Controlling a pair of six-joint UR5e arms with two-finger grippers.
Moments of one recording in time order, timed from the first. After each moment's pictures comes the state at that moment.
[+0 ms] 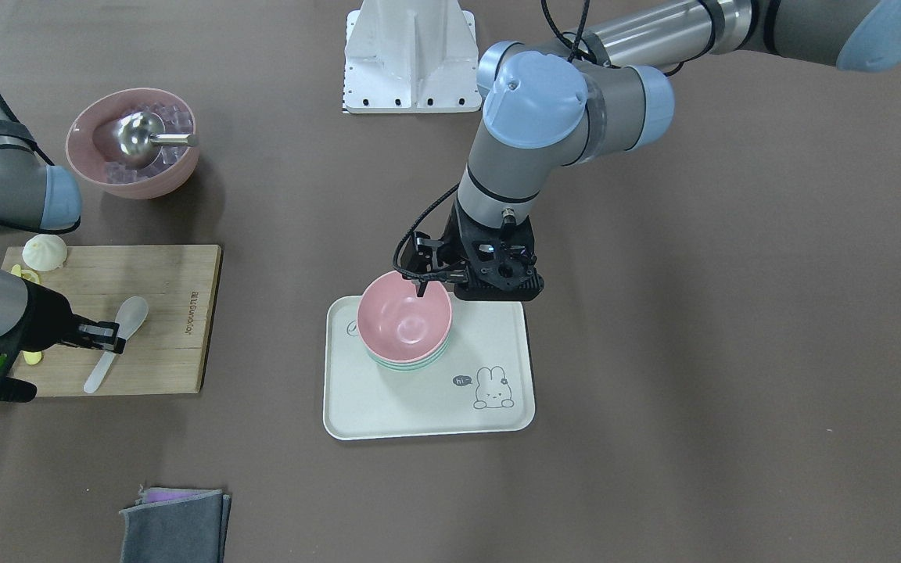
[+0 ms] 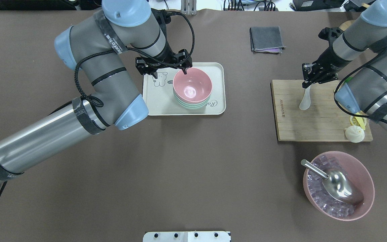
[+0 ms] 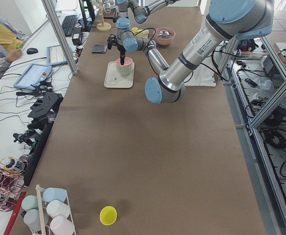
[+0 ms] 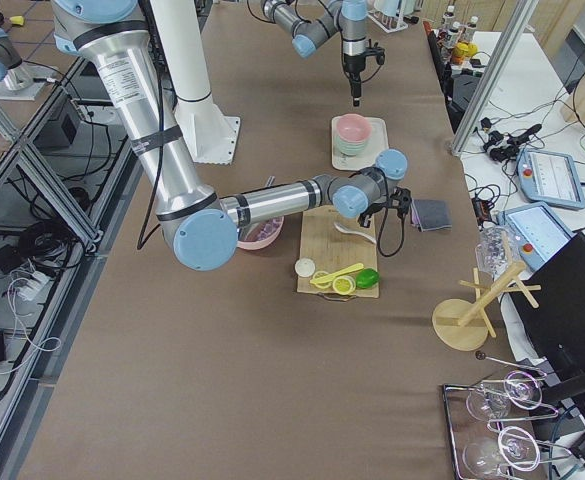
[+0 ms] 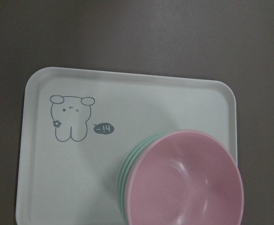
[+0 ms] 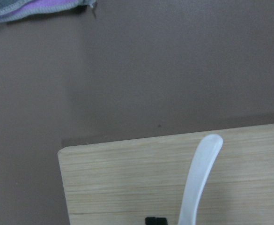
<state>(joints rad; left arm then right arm) -0.74 -2.45 -1.47 -1.72 -2.03 -1.20 1.04 -1.17 1.37 -1.20 2.40 0.92</state>
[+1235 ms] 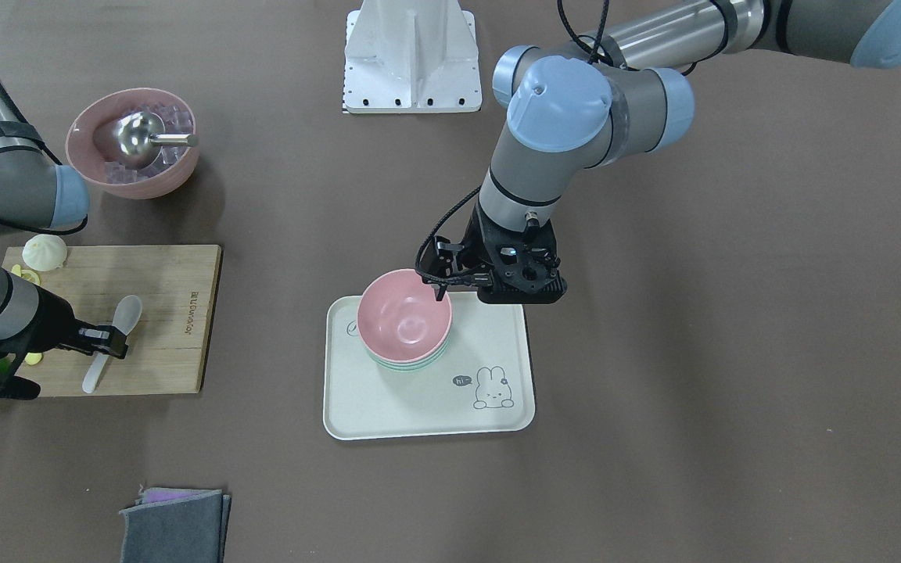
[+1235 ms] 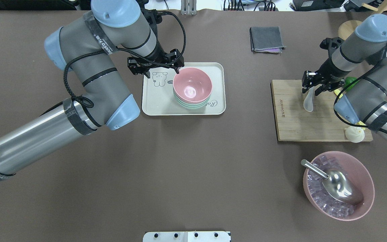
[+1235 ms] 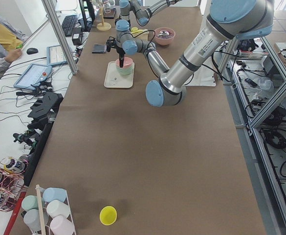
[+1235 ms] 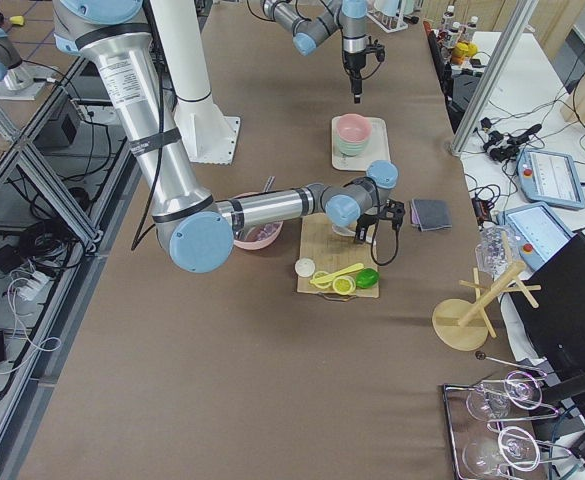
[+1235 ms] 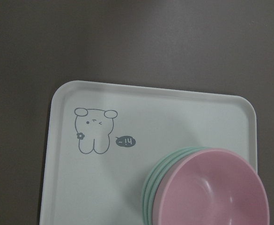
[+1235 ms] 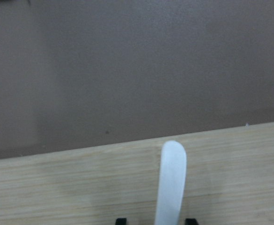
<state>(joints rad) -0.75 -2.40 -1.50 -1.73 -2.03 -1.19 1.00 -1.20 1.35 -1.19 2.29 0.92</state>
